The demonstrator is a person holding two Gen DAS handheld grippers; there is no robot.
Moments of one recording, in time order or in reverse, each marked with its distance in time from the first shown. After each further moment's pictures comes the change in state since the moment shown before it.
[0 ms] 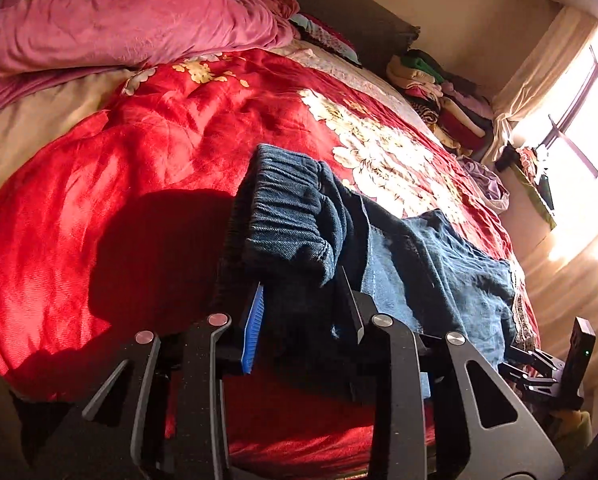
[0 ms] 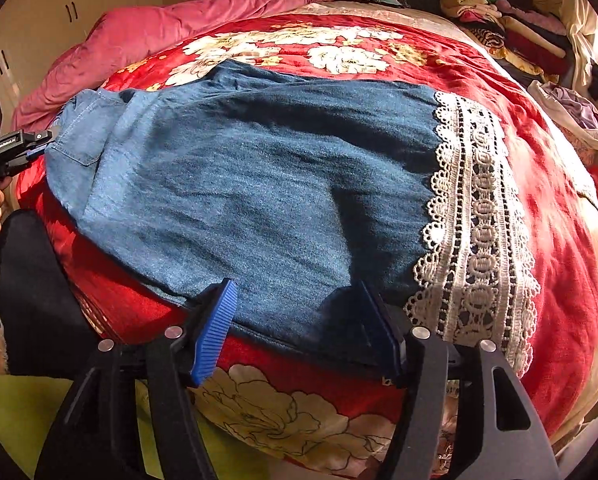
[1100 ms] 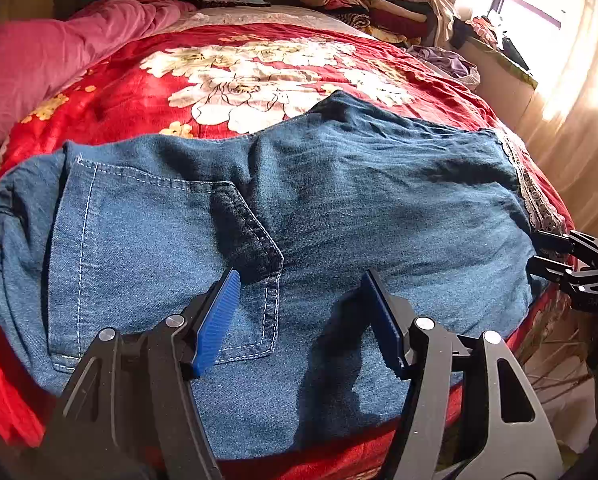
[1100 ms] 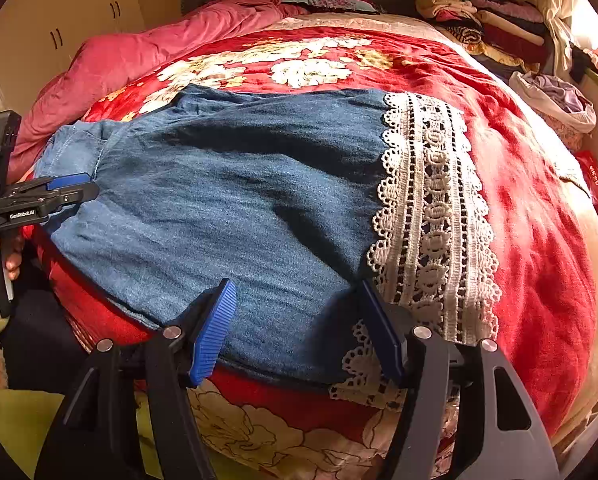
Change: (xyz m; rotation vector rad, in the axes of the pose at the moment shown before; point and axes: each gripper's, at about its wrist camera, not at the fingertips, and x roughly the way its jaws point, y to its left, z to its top) left arm 0.083 -0.112 -0.040 0.408 0.204 0.000; right arm -0.004 -0.026 -0.001 0.064 -0.062 -0.026
